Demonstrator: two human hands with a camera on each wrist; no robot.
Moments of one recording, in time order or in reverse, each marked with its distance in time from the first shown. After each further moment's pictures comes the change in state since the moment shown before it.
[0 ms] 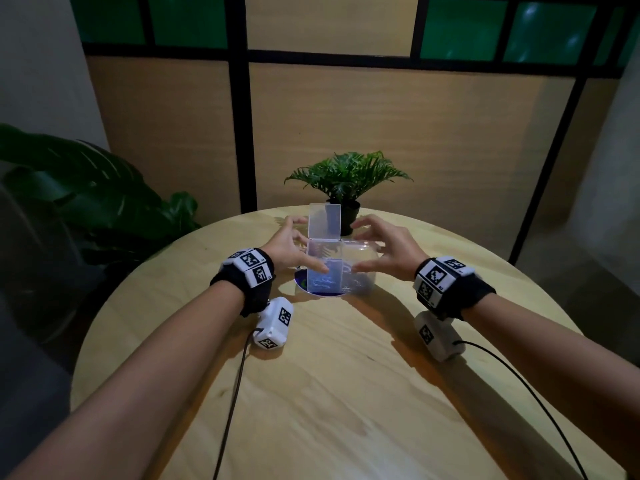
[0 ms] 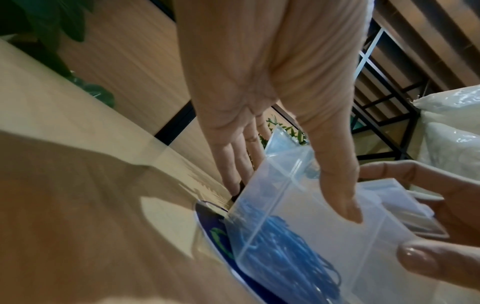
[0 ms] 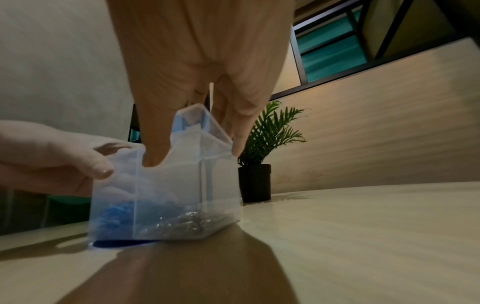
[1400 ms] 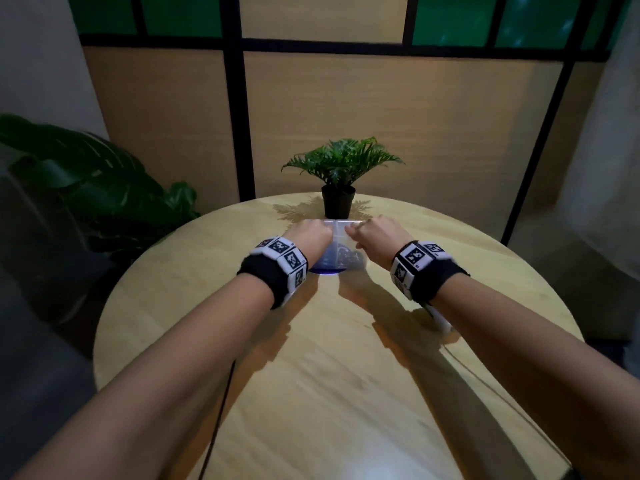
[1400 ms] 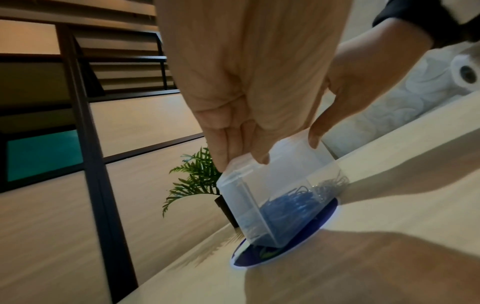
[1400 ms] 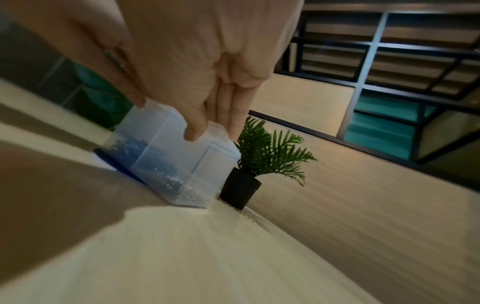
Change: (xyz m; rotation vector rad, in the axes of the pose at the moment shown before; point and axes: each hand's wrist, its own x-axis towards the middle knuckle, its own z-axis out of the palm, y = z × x) left_hand -0.038 0.043 0.040 1.429 0.004 0.353; right_hand -0.005 -0.031 0.013 -0.955 -0.154 -0.140
